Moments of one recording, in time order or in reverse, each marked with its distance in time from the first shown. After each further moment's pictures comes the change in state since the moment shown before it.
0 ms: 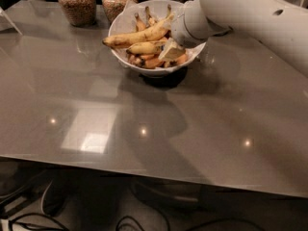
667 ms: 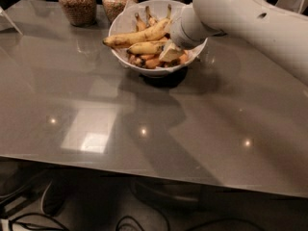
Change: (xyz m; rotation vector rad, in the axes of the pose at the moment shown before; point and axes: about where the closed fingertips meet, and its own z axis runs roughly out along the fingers) arm 0.016 -0.003 0.024 -0.012 0.053 0.039
